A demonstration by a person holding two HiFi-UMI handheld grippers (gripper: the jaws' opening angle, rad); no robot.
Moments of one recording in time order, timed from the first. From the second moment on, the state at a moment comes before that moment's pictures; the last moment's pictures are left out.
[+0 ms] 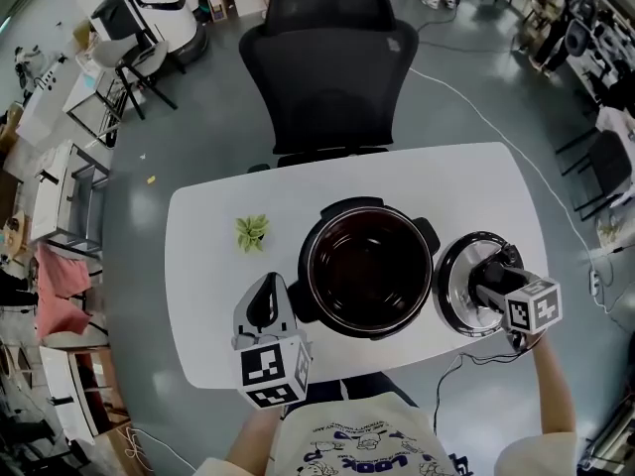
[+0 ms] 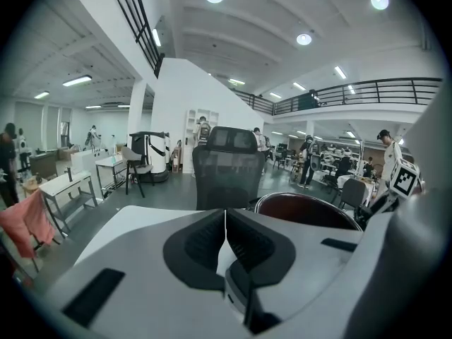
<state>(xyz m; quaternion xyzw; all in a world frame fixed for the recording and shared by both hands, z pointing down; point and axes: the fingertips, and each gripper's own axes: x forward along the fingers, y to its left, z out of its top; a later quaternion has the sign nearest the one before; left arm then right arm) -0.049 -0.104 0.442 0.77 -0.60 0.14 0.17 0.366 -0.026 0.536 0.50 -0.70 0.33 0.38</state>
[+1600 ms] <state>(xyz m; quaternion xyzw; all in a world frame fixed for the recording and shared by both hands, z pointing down) -0.054 -0.048 0.479 0.76 -0.52 0.09 0.38 0.133 -0.063 0.361 0.23 -0.85 0.14 0.45</state>
